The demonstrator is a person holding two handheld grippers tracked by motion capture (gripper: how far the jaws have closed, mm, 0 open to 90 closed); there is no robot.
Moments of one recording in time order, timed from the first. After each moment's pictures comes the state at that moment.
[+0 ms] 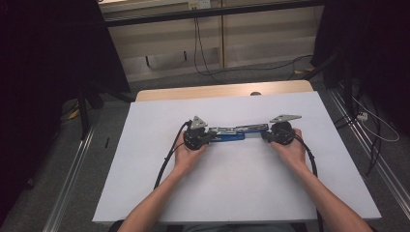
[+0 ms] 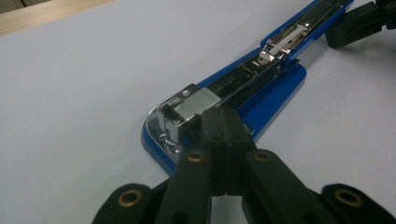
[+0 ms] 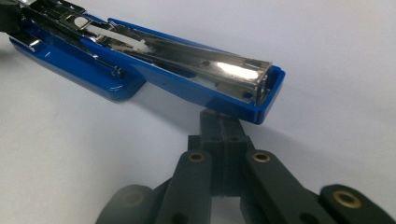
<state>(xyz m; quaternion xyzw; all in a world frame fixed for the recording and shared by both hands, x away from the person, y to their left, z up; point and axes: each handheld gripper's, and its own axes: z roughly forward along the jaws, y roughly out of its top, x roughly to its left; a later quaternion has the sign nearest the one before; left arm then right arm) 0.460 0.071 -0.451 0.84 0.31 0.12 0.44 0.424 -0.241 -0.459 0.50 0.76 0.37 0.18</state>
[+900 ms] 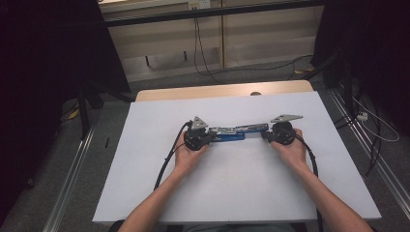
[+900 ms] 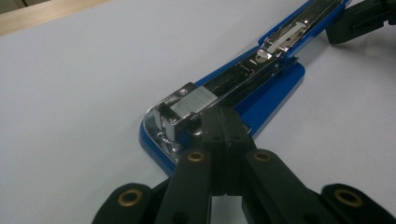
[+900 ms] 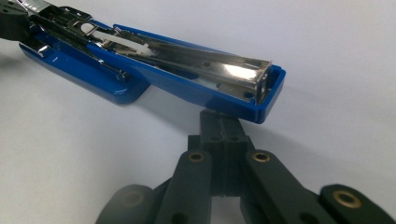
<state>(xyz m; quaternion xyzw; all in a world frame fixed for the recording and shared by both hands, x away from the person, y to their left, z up) 0.459 0.070 -0.450 0.84 0.31 0.12 0.44 0.423 -0.244 -0.459 0.50 0.76 0.38 0.18</state>
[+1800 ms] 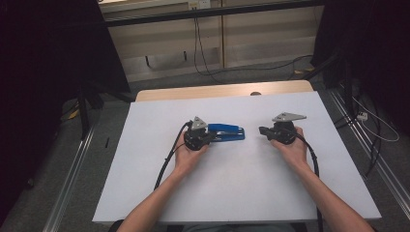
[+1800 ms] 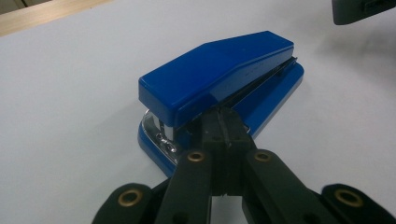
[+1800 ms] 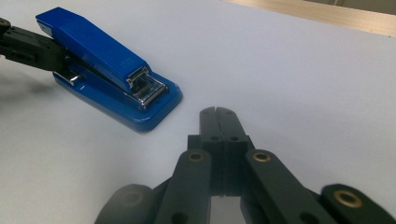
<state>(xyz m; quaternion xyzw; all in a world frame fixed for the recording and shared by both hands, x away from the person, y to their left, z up) 0.459 0.071 -0.451 0.84 0.31 0.12 0.44 0.421 -0.244 -0.450 0.46 0.75 0.43 0.20</state>
